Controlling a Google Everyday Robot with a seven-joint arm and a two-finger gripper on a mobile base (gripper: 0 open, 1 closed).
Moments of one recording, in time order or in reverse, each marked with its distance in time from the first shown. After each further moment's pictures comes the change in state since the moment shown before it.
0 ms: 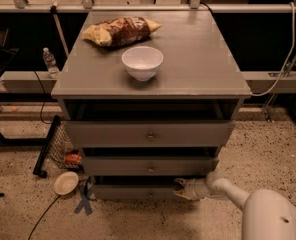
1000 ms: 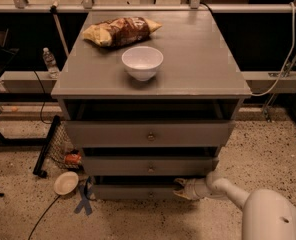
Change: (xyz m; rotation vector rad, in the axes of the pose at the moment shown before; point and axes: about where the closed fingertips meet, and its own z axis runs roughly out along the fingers) arm 0.000 0.000 0.000 0.000 0.000 0.000
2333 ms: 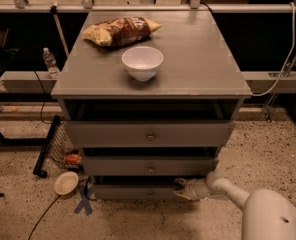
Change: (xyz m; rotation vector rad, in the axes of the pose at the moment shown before) arm 0.000 0.000 0.000 0.000 0.000 0.000
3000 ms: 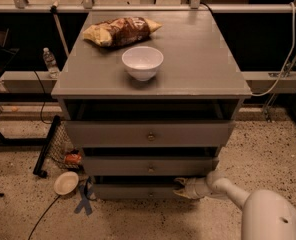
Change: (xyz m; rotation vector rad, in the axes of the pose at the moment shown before) arm 0.003 0.001 0.003 0.000 0.000 0.000
